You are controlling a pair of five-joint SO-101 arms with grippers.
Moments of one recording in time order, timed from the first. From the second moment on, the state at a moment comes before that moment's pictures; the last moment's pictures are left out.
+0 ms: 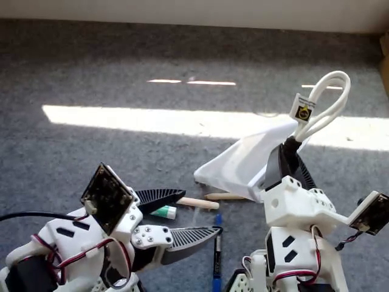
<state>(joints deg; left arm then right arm) 49.4 -80.9 35.1 80.1 16.0 -4.0 -97.6 55.3 67.1 -29.9</state>
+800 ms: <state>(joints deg) 50.6 -80.1 47.5 60.2 16.2 -6.2 -97.7 55.7 67.1 -30.1</state>
